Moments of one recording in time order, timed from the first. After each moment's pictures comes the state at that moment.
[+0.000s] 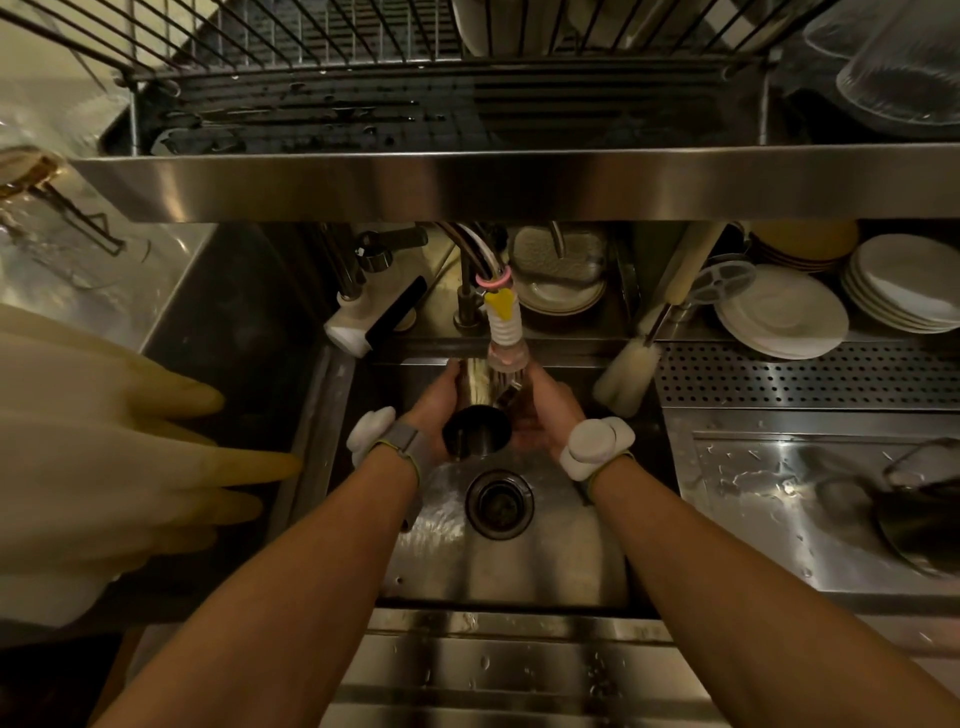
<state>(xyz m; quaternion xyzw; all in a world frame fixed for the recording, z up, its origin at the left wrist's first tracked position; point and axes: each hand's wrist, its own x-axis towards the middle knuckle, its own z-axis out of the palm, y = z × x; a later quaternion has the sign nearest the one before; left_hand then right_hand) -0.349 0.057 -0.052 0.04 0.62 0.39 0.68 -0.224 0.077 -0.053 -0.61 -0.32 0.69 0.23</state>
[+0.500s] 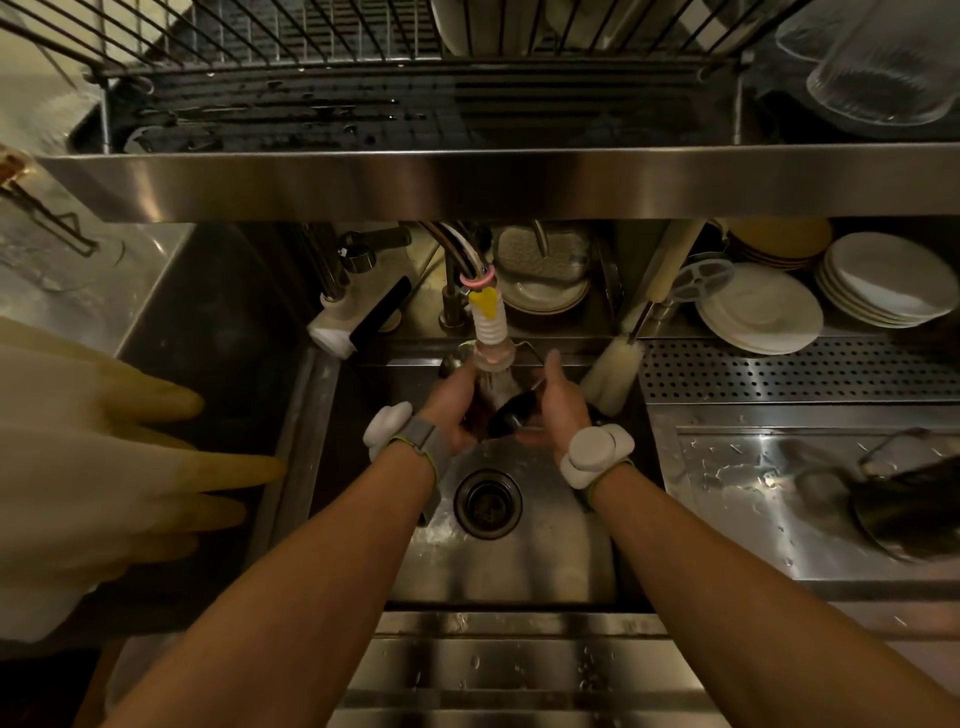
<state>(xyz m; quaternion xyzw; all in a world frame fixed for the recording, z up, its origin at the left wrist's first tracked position) -0.328 0.066 -0.053 0.07 0.62 0.40 0.67 -0.211 0.079 -0.063 -0.64 -0.25 0.67 0.29</state>
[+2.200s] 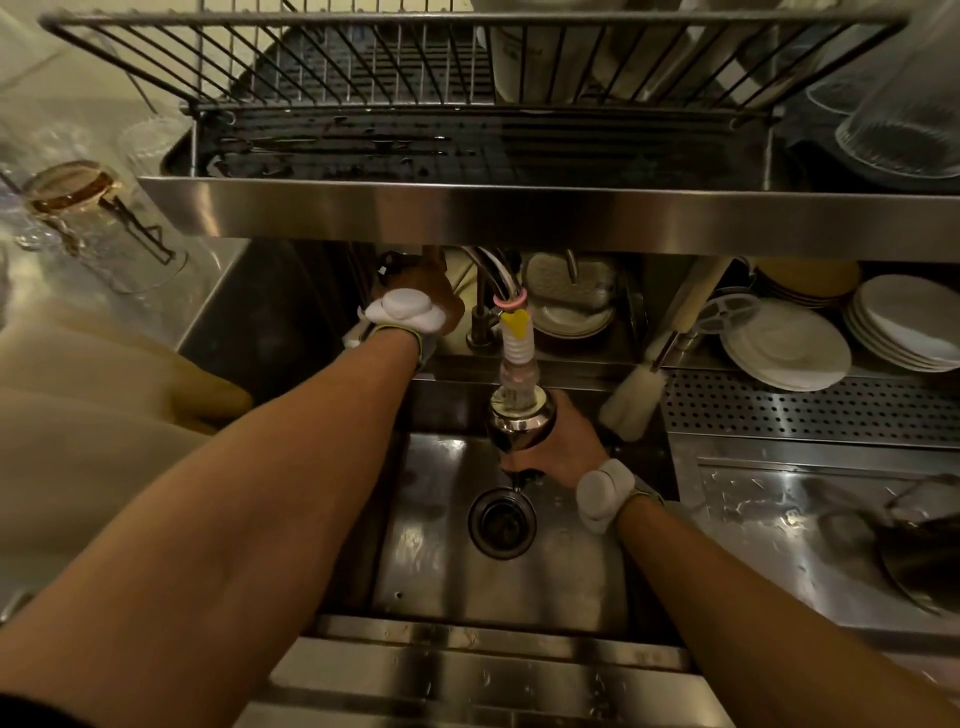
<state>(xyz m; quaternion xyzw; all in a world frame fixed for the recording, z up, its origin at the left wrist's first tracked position) -0.414 0.140 0.012 0.58 0.80 0.10 0.10 -0.201 0.065 -0.068 -0.56 -0.65 0.48 0.14</state>
